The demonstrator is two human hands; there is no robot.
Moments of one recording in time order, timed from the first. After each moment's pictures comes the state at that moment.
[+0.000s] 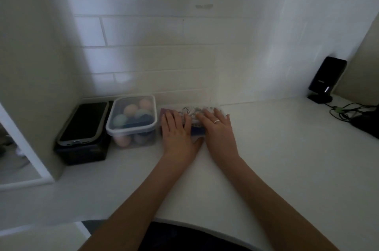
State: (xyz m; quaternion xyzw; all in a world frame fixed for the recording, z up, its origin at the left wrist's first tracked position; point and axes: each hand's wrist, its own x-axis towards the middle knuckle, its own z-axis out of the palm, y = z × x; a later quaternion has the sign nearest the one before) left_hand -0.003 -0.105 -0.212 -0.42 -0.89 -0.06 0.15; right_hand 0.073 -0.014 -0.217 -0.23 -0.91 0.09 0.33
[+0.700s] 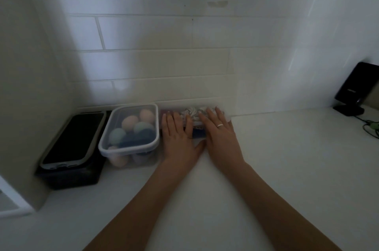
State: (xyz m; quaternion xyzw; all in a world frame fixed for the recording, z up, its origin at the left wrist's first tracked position) left_hand -0.052 -0.073 -0.223 -0.41 -0.89 -0.10 0.18; right_hand 0.029 0.022 -0.226 -0.21 -0.92 0.11 0.31
